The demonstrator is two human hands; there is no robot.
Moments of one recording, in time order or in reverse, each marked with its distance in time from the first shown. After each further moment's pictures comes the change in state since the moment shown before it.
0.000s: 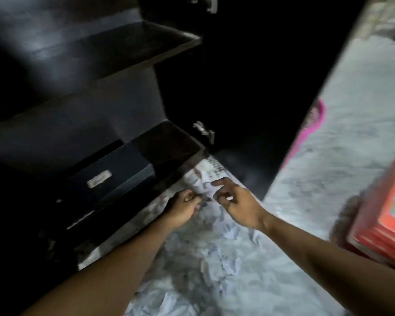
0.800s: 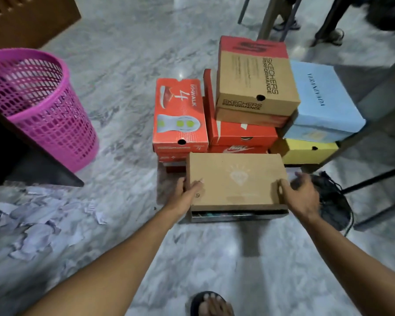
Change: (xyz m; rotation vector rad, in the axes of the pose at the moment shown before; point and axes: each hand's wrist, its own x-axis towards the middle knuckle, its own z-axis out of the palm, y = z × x) left_hand -0.178 0.043 0.383 0.246 -0.805 0.162; right_hand -0.489 0.226 -0.144 0.028 1.235 1.157
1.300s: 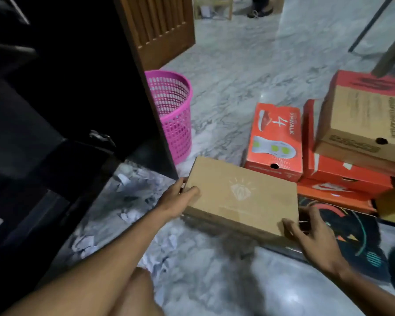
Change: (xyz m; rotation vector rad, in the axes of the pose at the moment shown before) left_hand -0.112 -0.011 -0.209 0.152 0.421 -0.039; right_hand -0.114 -0.112 0.074 0.084 -0.515 -0.504
